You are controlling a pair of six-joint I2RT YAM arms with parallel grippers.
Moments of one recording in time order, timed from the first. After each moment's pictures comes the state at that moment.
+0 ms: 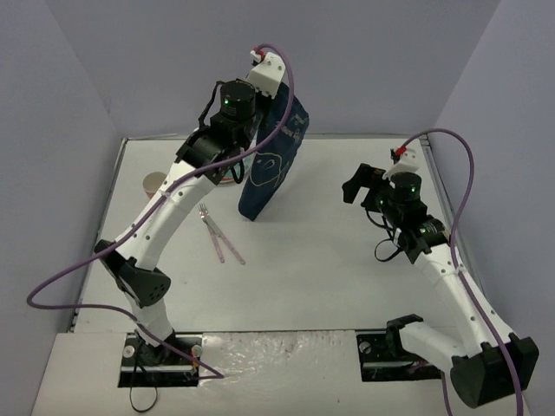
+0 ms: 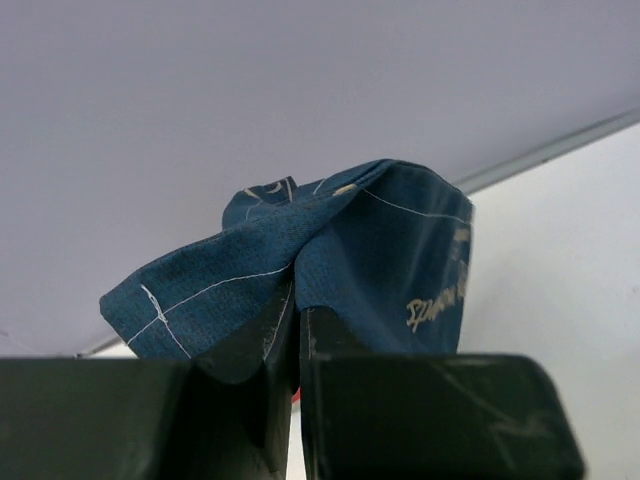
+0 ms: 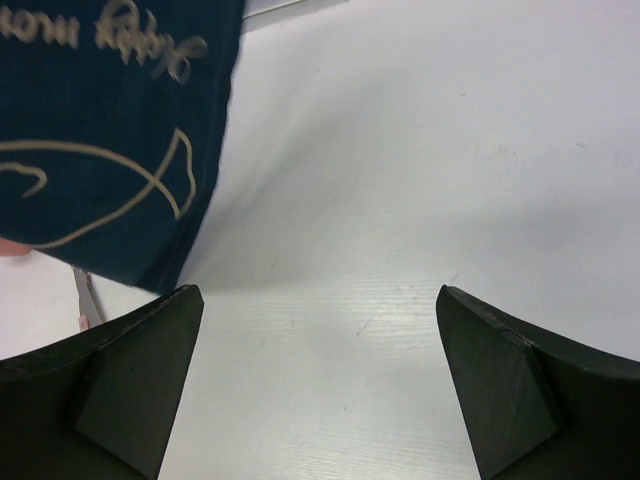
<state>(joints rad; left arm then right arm) -0.68 1.78 2.15 -0.49 -0.39 0.21 0.27 1.04 0.91 -0.27 0.05 0.43</state>
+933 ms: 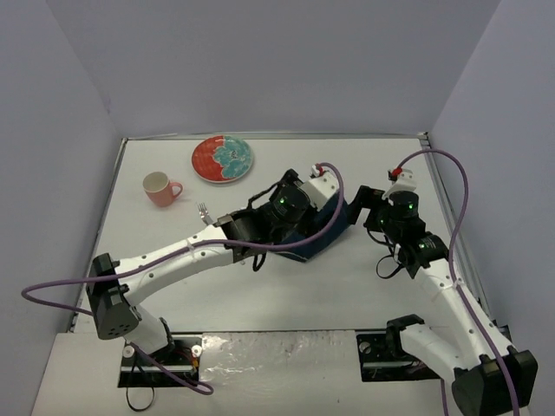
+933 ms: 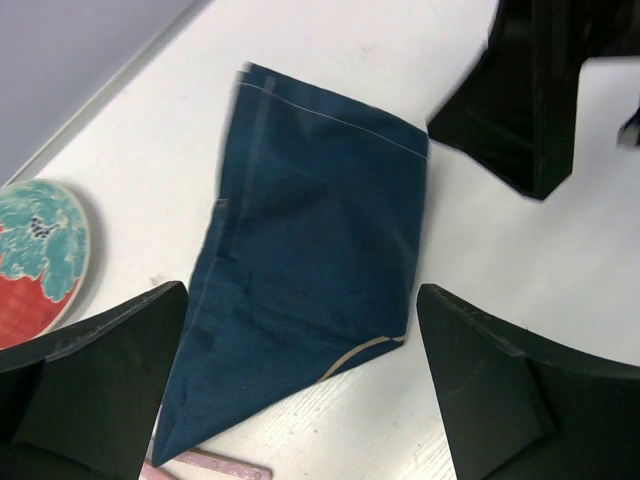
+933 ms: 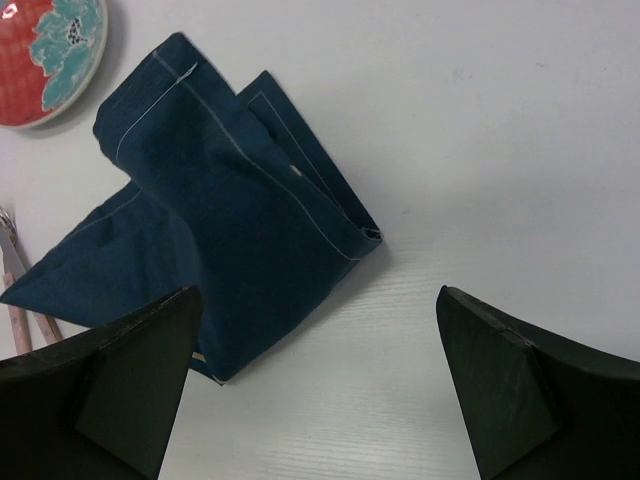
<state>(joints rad) -1.09 1.56 1.47 -0.37 -0.36 0.06 0.25 0.91 0.74 -0.32 0.08 0.39</state>
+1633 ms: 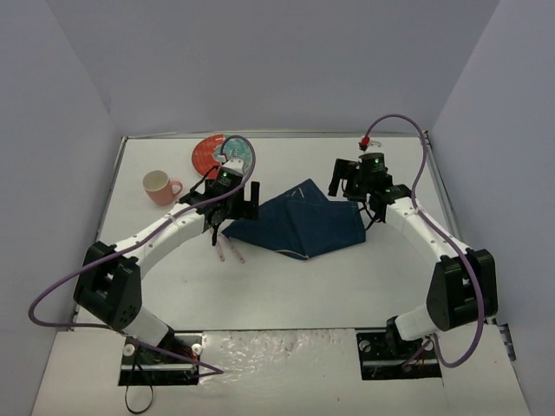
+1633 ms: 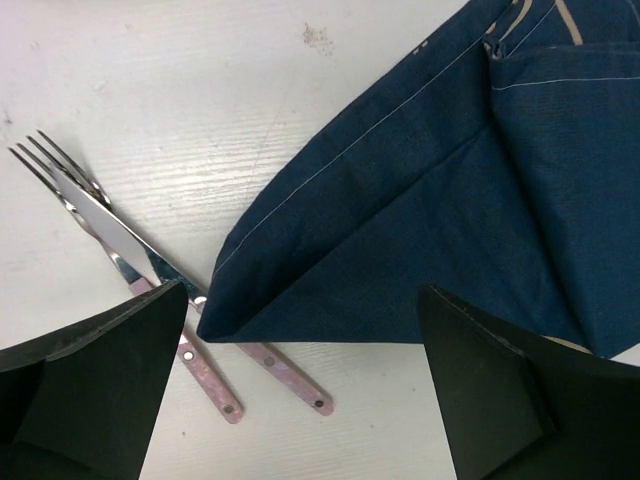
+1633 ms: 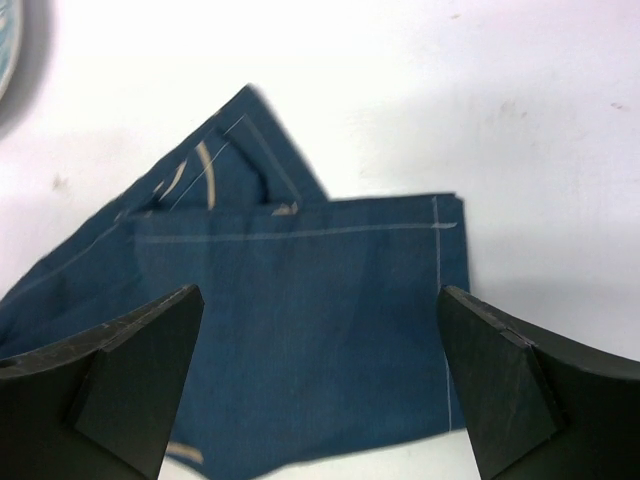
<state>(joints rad) -0.55 1.53 1.15 -0.42 -0.18 -0.37 0.26 1.45 1.04 -0.26 0.07 0.37</state>
